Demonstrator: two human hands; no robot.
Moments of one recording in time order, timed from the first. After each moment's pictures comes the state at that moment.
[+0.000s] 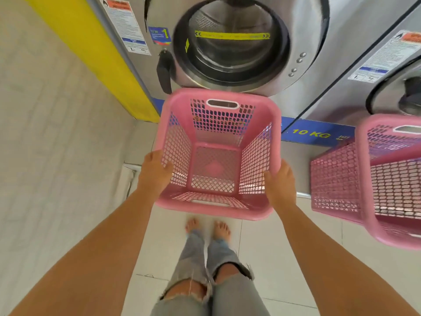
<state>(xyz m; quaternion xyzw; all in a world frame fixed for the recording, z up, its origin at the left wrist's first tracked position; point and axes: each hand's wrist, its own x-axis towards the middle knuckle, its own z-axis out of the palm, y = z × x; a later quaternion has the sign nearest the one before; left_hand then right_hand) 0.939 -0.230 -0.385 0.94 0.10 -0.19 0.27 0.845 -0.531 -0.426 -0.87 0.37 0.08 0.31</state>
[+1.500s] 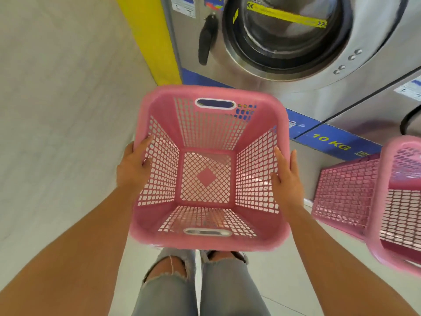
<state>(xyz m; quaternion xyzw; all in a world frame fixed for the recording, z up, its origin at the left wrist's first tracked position) 0.856 -0.139 -0.404 0.95 0.17 -0.10 0.25 0.822 -0.515 -0.409 -0.94 0.15 0.08 0.29</state>
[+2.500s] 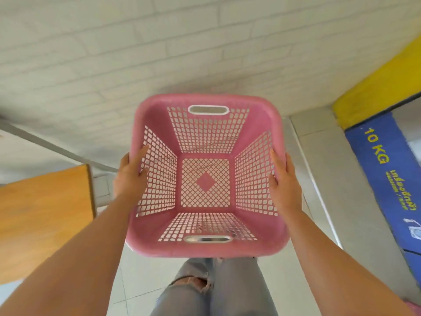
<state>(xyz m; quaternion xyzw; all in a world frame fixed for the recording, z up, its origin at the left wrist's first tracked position) 0.367 0.110 -0.398 0.76 0.58 0.03 0.29 0.655 -0.139 -0.407 -0.90 -0.31 0.21 0.22</state>
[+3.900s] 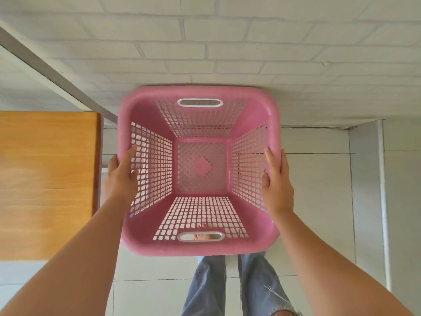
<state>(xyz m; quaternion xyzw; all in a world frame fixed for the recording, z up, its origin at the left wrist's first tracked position) 0.200 0.168 -0.632 0.65 0.71 -0.02 0.28 0.533 0.012 -0.638 -0.86 -0.42 0.23 0.17</state>
